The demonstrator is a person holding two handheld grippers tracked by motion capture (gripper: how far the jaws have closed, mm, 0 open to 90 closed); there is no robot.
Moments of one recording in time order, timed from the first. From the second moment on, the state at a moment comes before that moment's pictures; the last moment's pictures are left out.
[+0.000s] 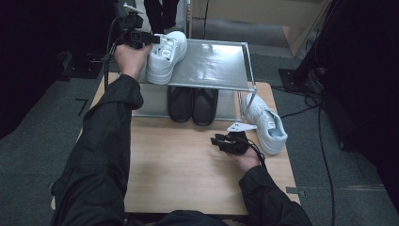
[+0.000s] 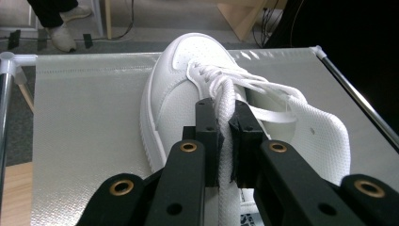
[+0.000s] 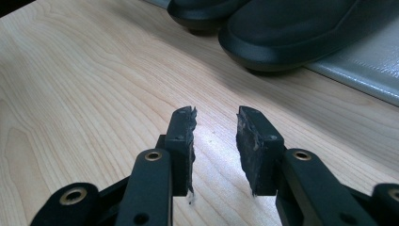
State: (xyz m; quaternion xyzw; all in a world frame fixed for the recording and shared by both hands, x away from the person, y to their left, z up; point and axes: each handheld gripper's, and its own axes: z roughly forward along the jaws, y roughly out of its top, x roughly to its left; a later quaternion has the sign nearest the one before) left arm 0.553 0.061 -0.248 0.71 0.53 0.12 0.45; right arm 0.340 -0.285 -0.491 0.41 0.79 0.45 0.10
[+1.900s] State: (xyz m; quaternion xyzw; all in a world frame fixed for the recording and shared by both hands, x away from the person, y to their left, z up) left arm 0.485 0.112 -0.282 0.76 0.47 0.09 0.44; right arm 0.337 -0.300 -0.473 0.40 0.79 0.45 0.12
